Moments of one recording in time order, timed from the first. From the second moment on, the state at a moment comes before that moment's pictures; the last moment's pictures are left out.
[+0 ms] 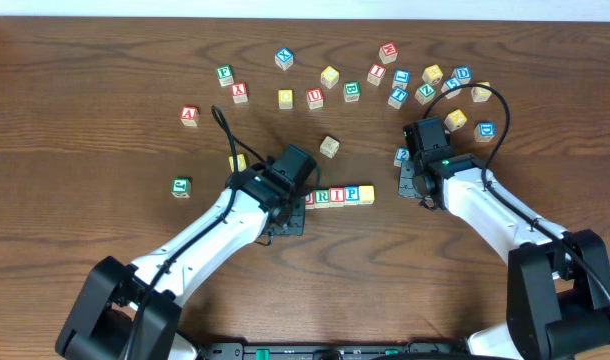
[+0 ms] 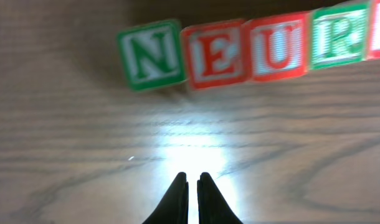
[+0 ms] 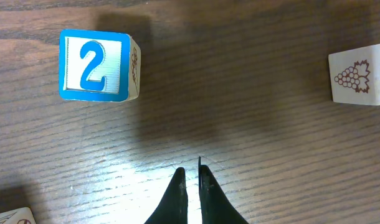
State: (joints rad) left arm -0.62 1.59 0.99 -0.78 -0.01 -0.51; right arm 0.28 1.68 0.94 -0.51 0.23 0.41
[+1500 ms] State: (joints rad) left arm -0.72 1.59 0.98 -0.63 -0.01 -0.54; right arm 0.28 1.68 0.94 -0.51 0.24 0.41
